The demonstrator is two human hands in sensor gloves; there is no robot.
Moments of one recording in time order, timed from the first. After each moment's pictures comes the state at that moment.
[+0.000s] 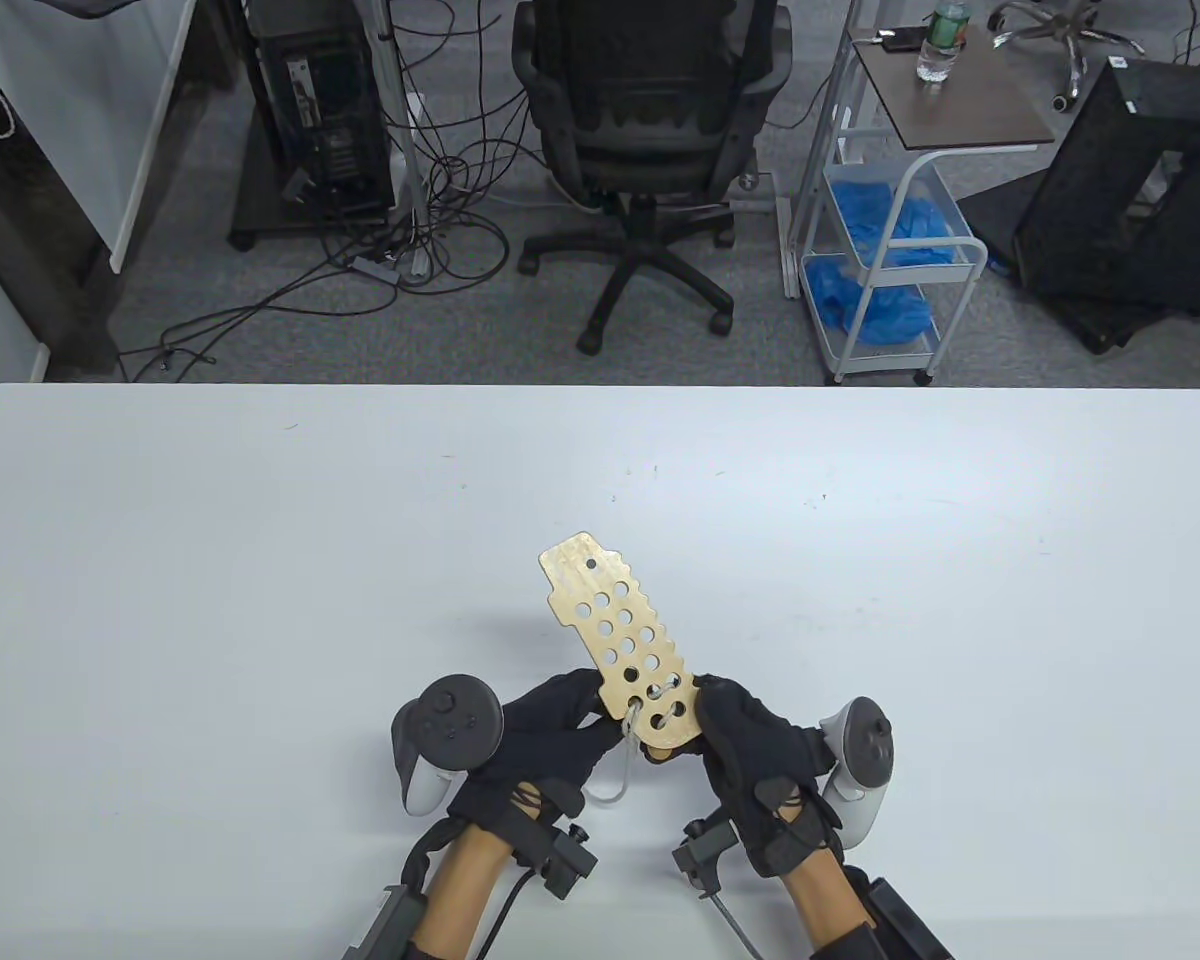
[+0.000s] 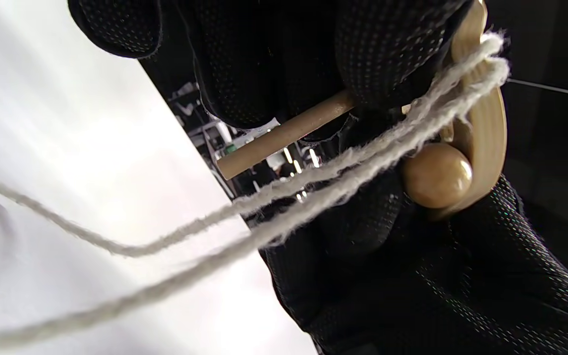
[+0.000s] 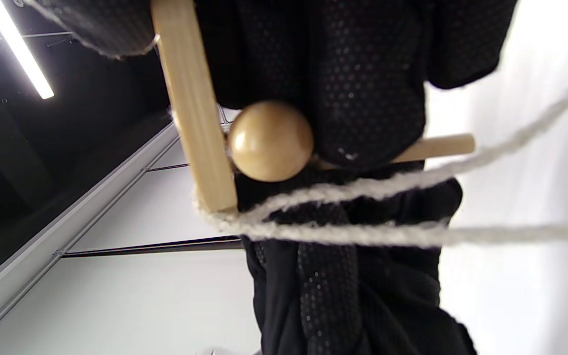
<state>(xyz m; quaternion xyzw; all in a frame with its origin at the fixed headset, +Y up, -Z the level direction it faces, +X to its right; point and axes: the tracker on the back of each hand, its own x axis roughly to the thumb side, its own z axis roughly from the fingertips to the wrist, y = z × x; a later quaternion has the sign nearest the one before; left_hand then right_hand) -0.122 -0.721 -0.262 -0.02 -0.19 0.51 0.84 0.123 -0.740 -0.246 0.07 0.01 0.60 0.80</state>
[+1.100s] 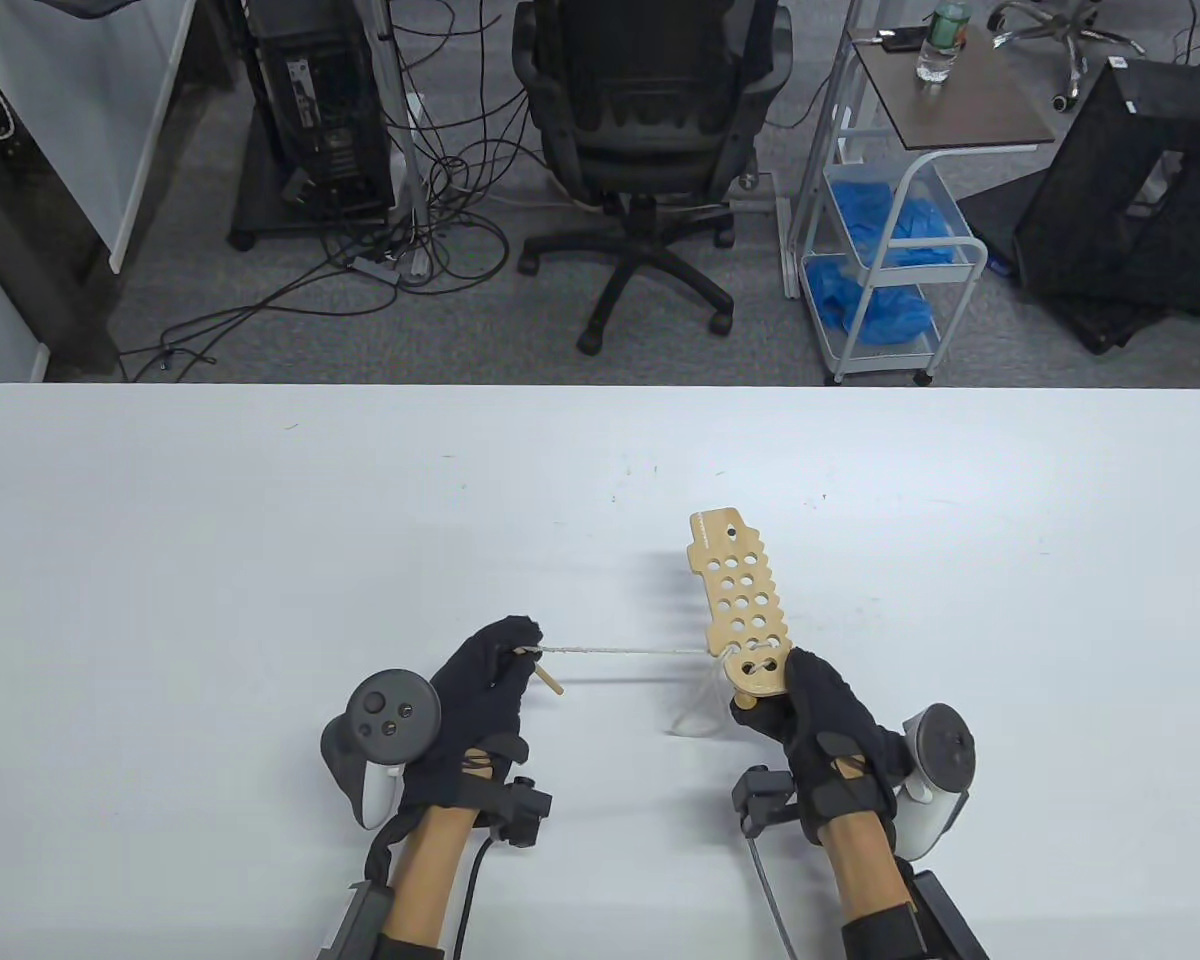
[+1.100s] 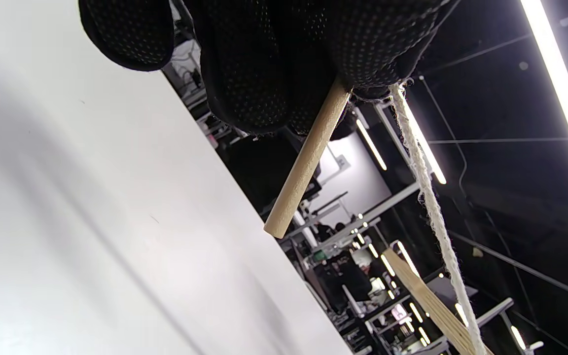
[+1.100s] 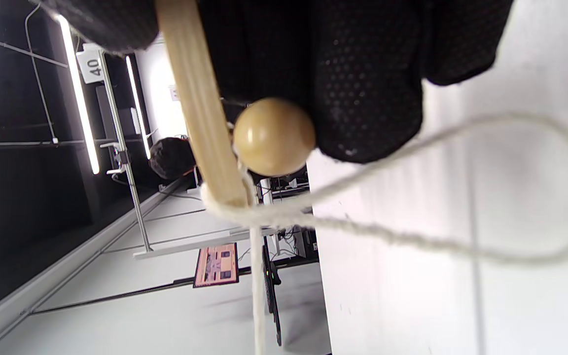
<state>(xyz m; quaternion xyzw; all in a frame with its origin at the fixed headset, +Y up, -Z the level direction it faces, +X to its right) -0.183 -0.729 -0.271 0.07 0.00 0.47 0.88 0.194 -0.761 -0.250 -0.16 -0.04 0.61 0.78</state>
